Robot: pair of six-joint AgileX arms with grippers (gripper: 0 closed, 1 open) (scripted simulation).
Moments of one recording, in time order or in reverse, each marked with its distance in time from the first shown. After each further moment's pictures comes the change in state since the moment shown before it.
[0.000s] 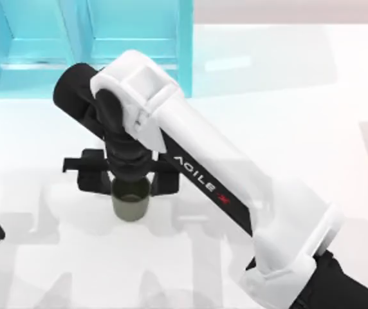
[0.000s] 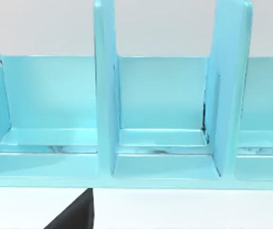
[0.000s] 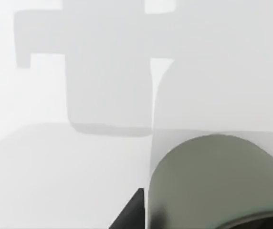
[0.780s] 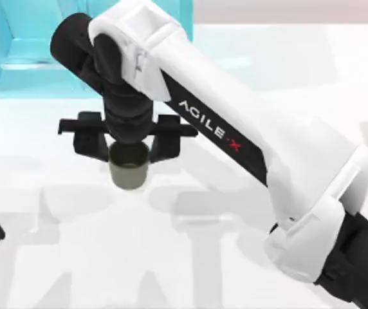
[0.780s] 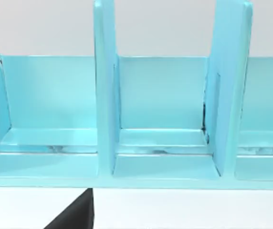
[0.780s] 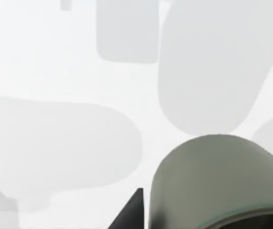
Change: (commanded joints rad) left arm 0.000 0.000 0.000 0.000 0.000 0.000; right arm -0.032 -0.327 -0.467 0.250 -0.021 -0.043
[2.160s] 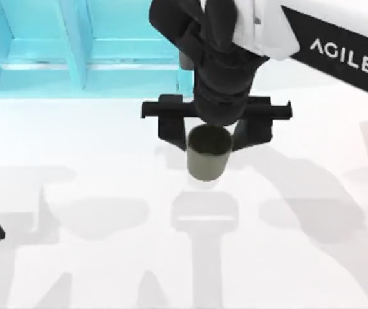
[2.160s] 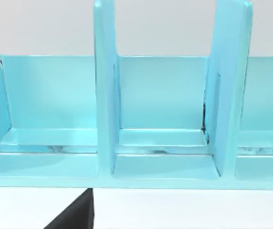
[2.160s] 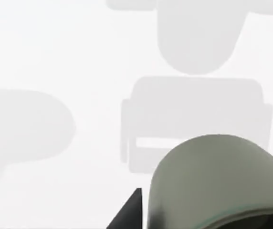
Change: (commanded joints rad) left arm 0.000 0.000 0.000 0.000 0.000 0.000; right arm -0.125 -0.725 -1.133 0.385 -0.028 -0.132
